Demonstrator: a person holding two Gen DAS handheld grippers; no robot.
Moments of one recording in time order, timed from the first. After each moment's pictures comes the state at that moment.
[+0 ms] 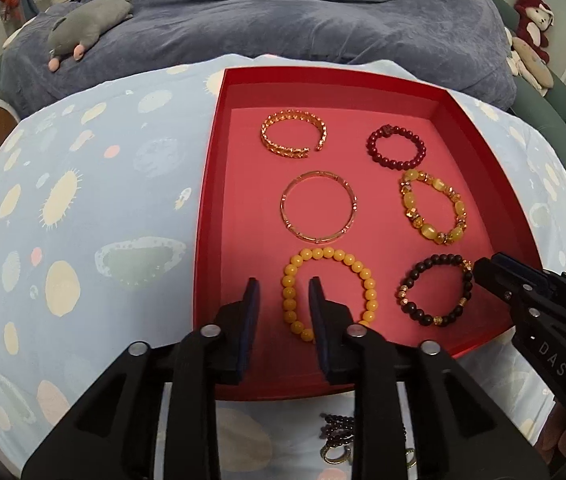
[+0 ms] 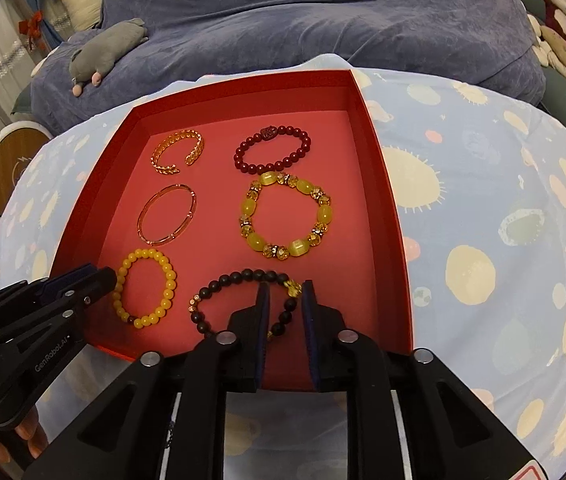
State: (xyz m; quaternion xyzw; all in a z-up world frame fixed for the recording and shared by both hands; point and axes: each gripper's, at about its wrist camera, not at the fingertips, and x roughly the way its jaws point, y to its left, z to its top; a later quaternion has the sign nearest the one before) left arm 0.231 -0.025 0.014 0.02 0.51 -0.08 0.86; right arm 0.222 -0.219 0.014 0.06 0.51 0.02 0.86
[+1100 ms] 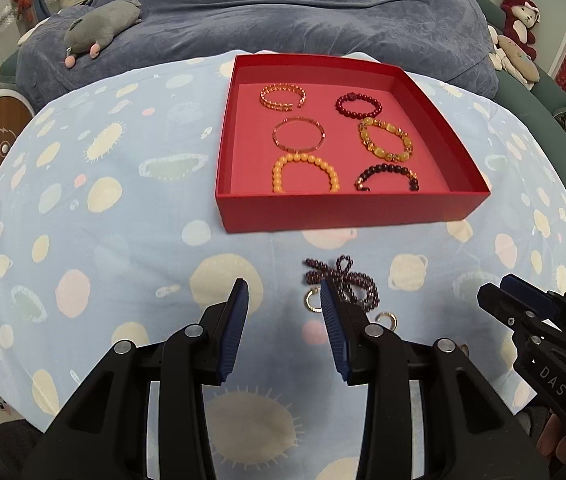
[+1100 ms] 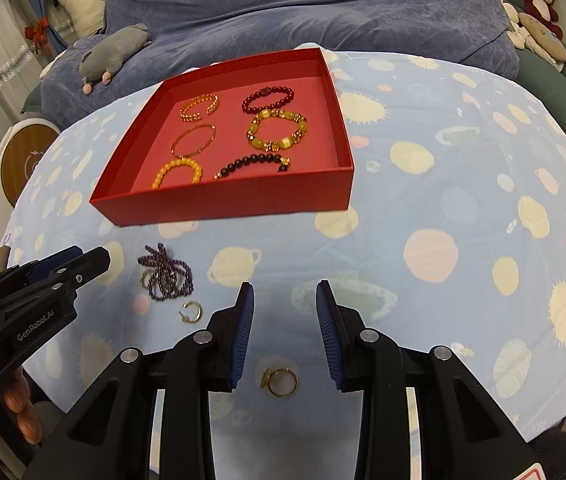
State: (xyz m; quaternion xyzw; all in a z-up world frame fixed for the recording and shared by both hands) left arm 0.120 -0.013 0.032 0.02 0.50 -0.09 0.86; right arm 0.089 -0.228 0.025 0.08 0.51 0.01 0.86
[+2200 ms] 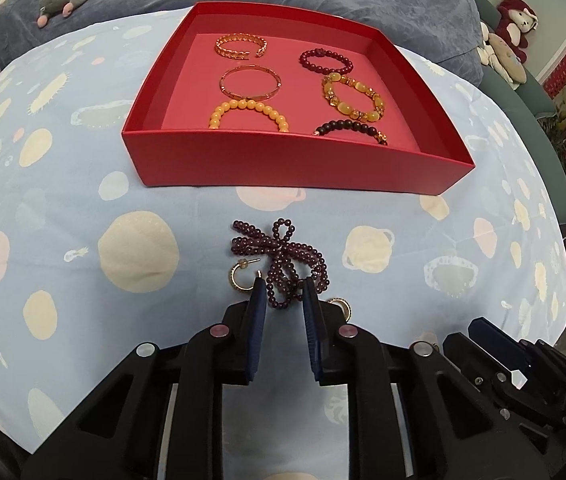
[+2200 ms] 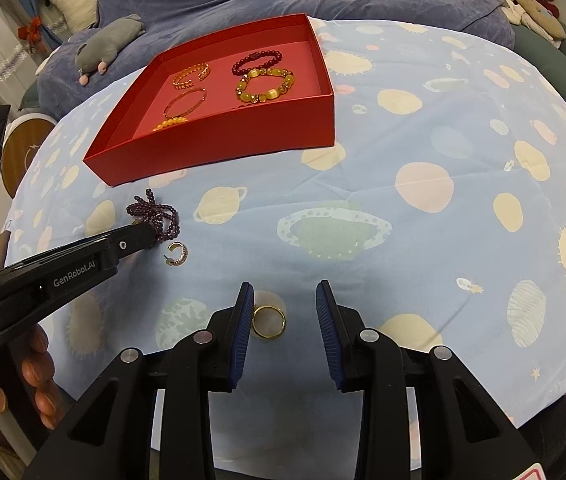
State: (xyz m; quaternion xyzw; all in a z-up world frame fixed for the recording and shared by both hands) left arm 0.127 -0.043 -0.005 -0.03 0.55 -0.13 0.83; right arm 0.066 -0.237 0.003 0.09 0.53 0.02 0.84
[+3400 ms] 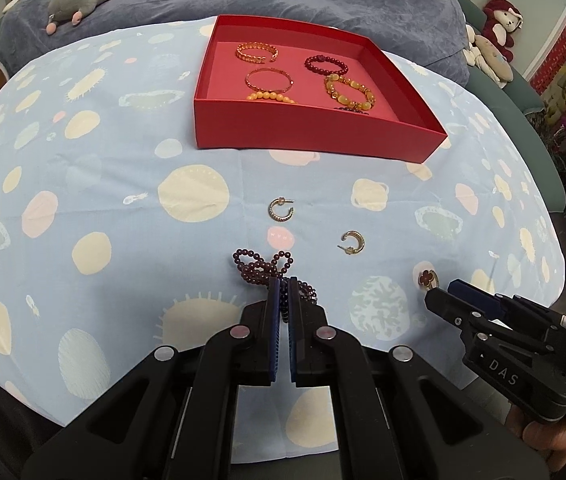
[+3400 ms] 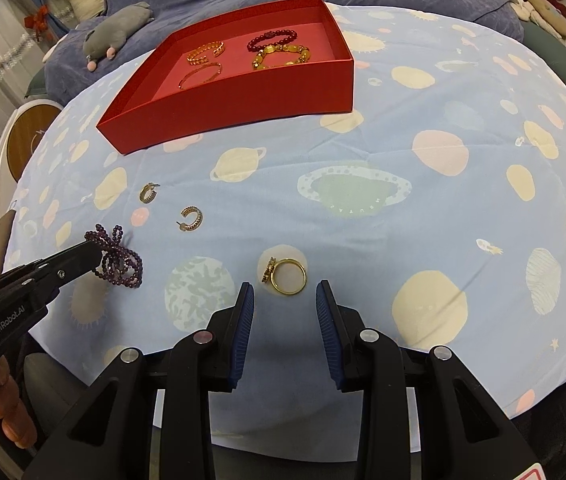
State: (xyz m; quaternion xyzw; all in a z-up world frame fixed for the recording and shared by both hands) left arm 0.069 -0.004 0.015 -0.03 0.53 -0.14 0.84; right arm 0.047 -0.221 -0.008 0.09 0.55 0.03 0.83
